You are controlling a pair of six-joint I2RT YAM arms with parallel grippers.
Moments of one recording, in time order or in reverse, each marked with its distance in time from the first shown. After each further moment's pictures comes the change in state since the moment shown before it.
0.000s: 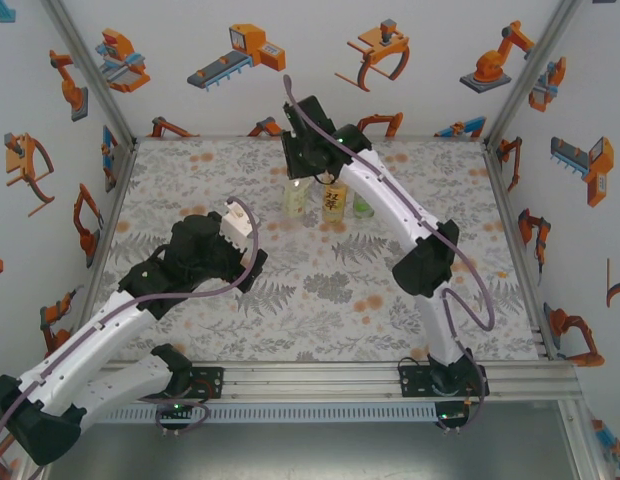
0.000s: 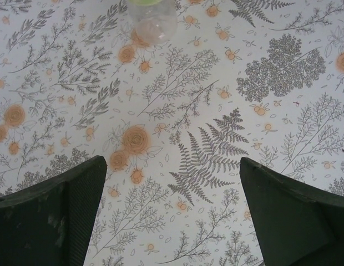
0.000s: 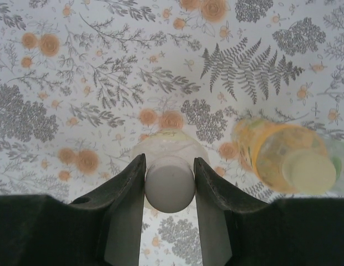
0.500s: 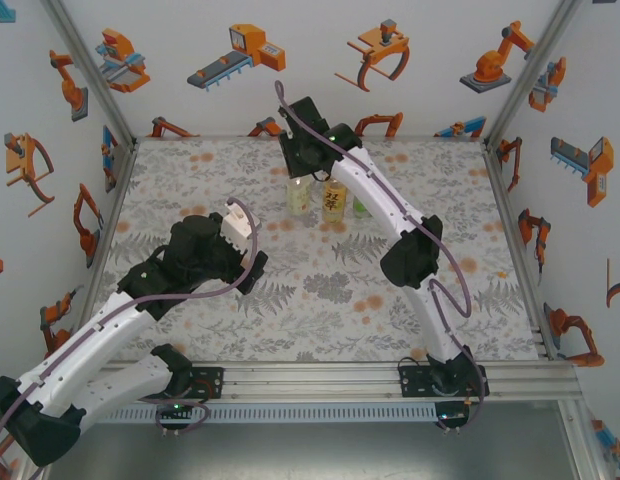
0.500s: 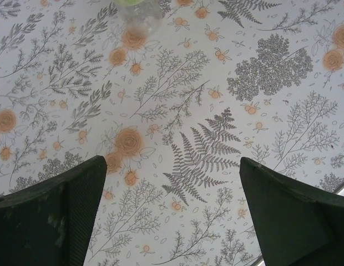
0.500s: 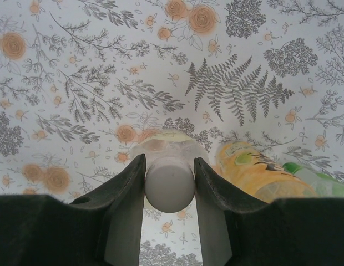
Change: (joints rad) left arm 0.000 -0.006 0.000 -0.002 0.035 -0.002; right arm -0.026 0.122 0.106 -0.010 -0.006 -0.092
